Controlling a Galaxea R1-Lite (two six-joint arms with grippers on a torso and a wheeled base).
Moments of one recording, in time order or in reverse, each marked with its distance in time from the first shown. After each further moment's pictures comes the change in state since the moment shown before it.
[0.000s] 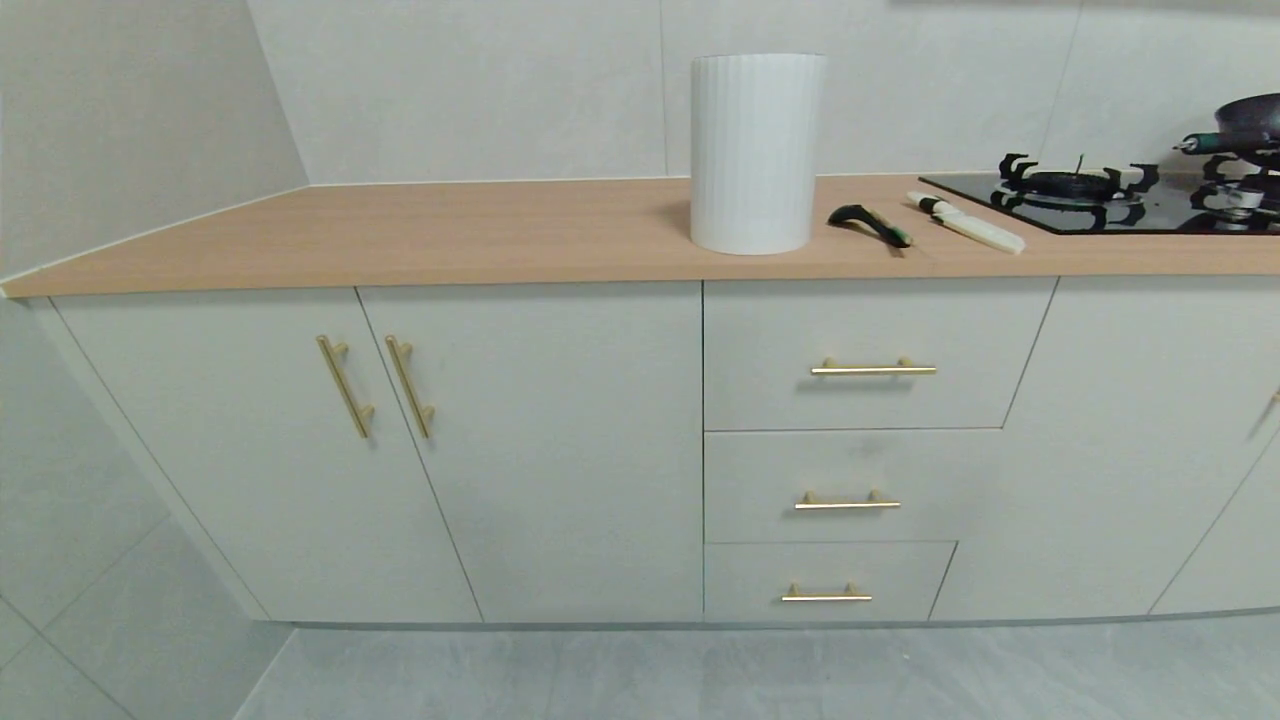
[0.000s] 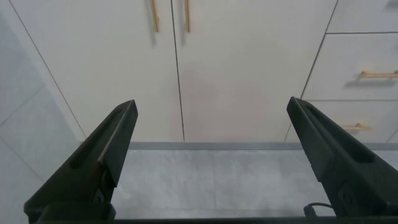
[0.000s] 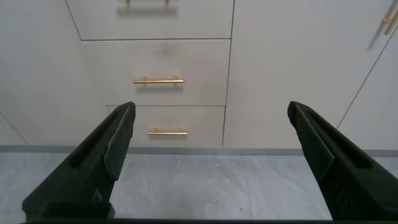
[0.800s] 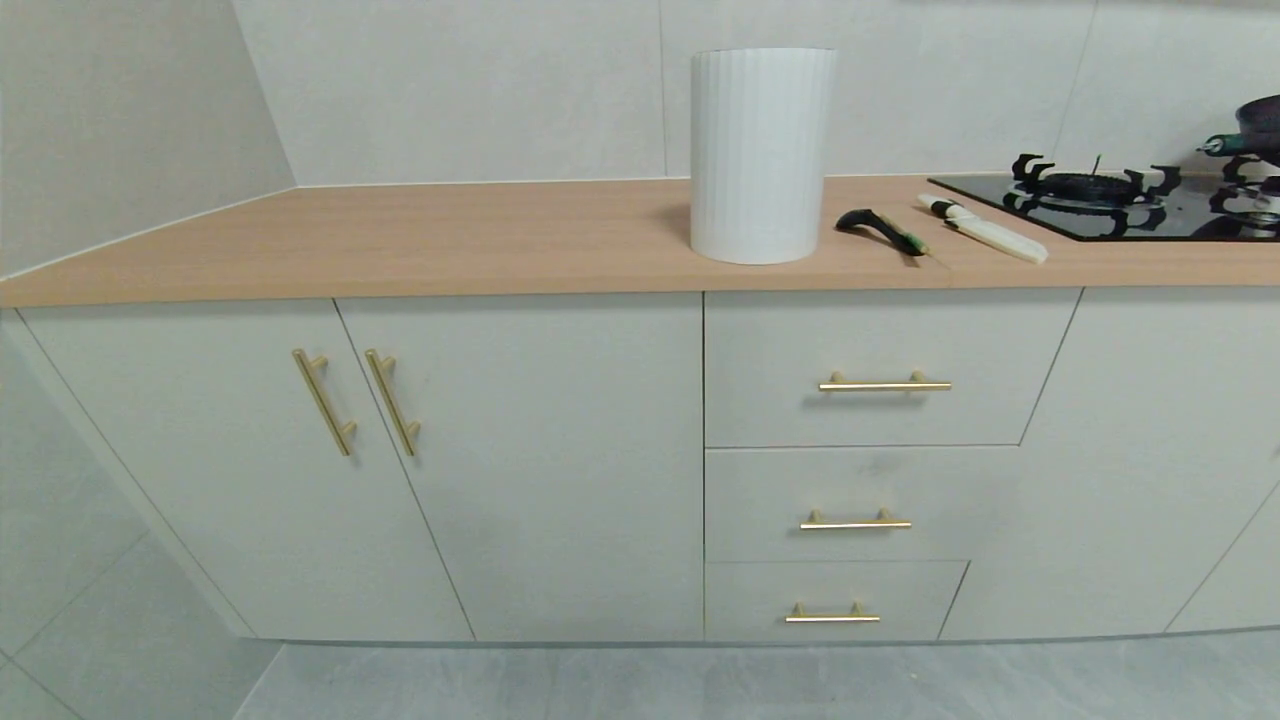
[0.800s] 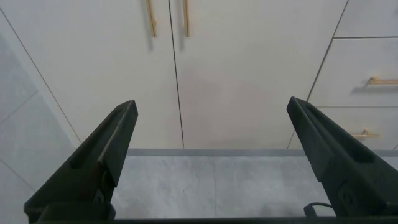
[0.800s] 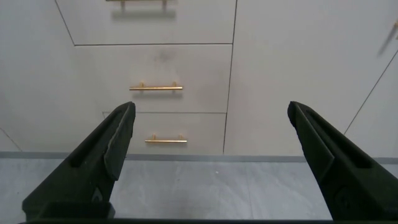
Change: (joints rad) left arm 0.000 0.000 0.000 0.000 0.000 0.000; right arm 0.000 0.000 -0.004 0.000 0.000 0.000
